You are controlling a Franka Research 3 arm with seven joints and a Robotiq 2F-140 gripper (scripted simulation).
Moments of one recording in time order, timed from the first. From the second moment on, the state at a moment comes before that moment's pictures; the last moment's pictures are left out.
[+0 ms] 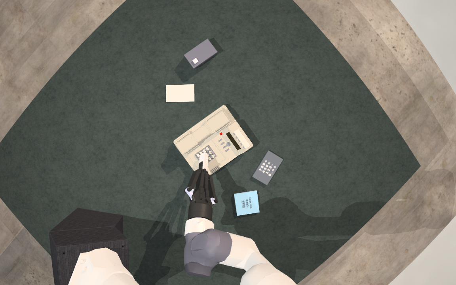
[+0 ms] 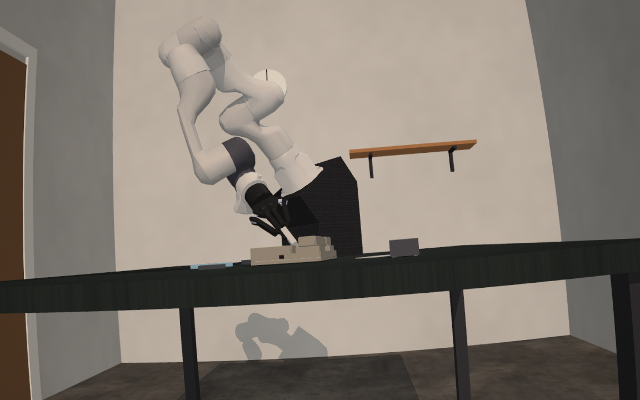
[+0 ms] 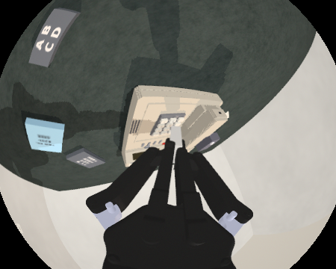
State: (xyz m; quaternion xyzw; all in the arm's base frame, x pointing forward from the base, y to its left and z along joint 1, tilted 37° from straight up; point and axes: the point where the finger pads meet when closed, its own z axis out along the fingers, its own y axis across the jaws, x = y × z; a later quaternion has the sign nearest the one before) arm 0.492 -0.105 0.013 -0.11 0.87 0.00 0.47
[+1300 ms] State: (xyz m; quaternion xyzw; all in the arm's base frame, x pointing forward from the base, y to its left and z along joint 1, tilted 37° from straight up) arm 0.494 -0.106 0.010 -0.11 0.87 0.00 0.48
